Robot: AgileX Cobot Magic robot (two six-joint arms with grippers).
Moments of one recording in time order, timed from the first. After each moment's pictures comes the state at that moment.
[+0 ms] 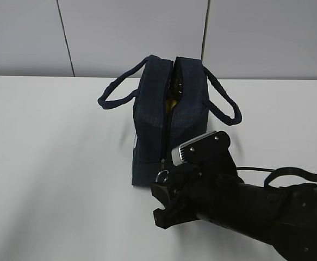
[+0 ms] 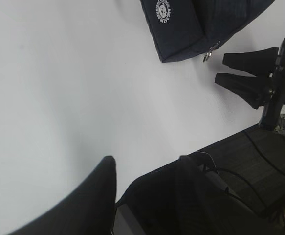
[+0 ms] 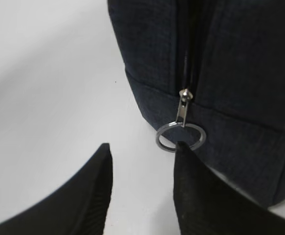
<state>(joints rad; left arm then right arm) -0.32 1.20 -1.24 -0.27 1.25 0.02 0.69 1.80 -0.56 -0.02 -0.62 0.21</state>
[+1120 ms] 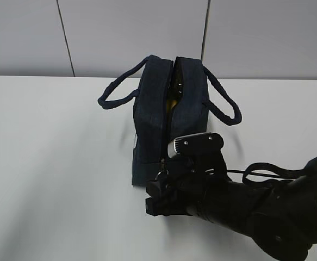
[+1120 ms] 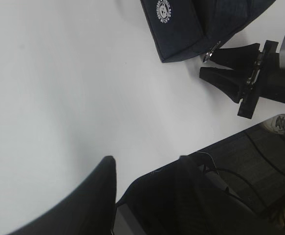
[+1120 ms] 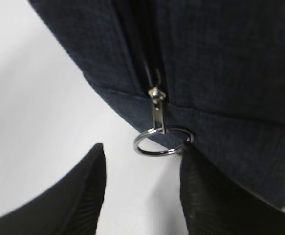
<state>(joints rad) -0.32 1.20 -1.24 -0.27 1.25 0.02 0.69 1.90 -0.64 0.04 -0.58 0.31</state>
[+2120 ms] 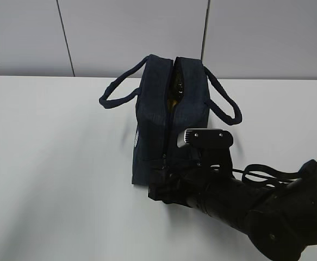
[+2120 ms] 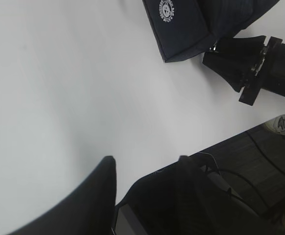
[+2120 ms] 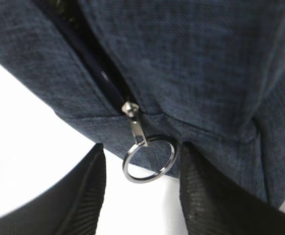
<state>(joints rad) -0.32 1.20 -1.24 -0.26 1.25 0.02 0.69 1.92 -0.64 0.17 -0.67 0.34</state>
